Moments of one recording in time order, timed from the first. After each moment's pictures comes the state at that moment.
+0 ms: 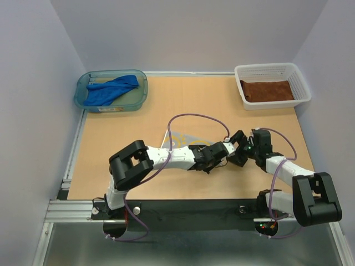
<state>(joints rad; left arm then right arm) -1.21 1.91 1.26 -0.35 -0.24 -0.13 0.11 1.19 0.37 0.04 -0.51 0.96</state>
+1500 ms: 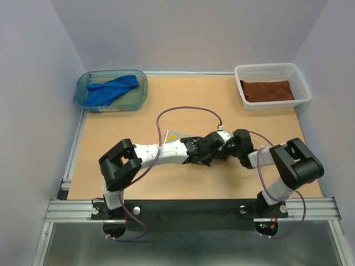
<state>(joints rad) -1.15 1.81 1.27 -0.35 -0.18 -0.26 0.36 1.59 0.38 0.55 -0.41 1.37</state>
